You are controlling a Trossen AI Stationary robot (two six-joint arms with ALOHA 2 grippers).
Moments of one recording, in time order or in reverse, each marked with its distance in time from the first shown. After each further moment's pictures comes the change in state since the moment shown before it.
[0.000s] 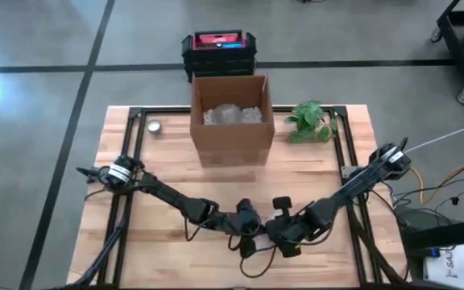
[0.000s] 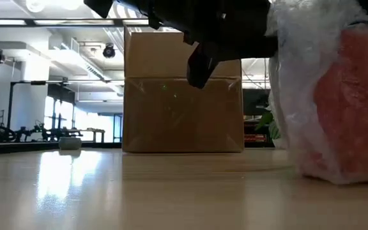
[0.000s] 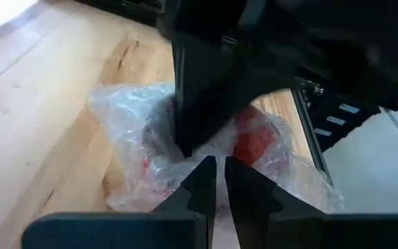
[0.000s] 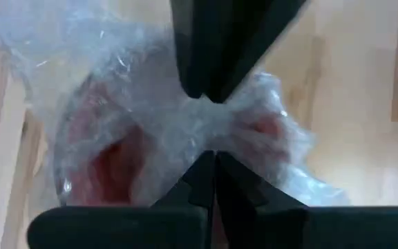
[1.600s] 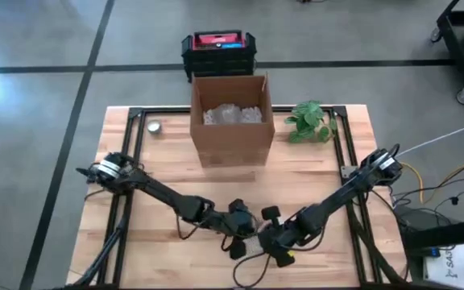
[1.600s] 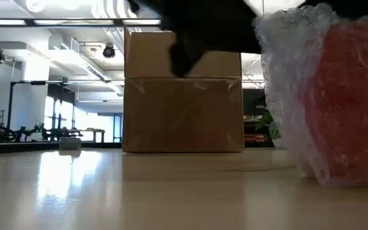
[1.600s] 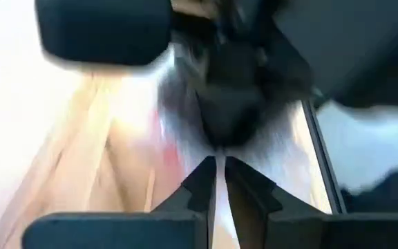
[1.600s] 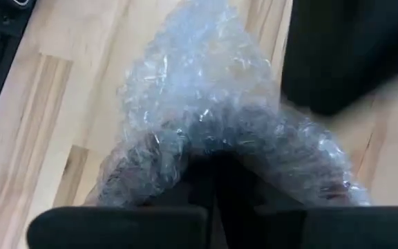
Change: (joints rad) left arm -0.025 -0.132 0.000 -0.331 0.075 -0.012; right arm -0.006 0.085 0.034 0.123 -0.071 -0.104
